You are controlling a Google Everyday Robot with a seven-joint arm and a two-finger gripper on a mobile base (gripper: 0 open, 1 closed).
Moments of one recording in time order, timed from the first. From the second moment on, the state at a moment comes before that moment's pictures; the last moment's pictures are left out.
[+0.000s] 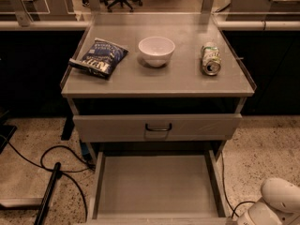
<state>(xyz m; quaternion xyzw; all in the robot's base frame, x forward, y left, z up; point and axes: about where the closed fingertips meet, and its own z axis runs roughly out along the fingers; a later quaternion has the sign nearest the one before) 0.271 -0.264 0.430 0.23 -0.93 -0.28 0.08</state>
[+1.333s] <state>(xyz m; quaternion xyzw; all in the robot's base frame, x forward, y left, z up) 0.316 -0.258 0.430 0.19 -0.94 -0.28 0.04</state>
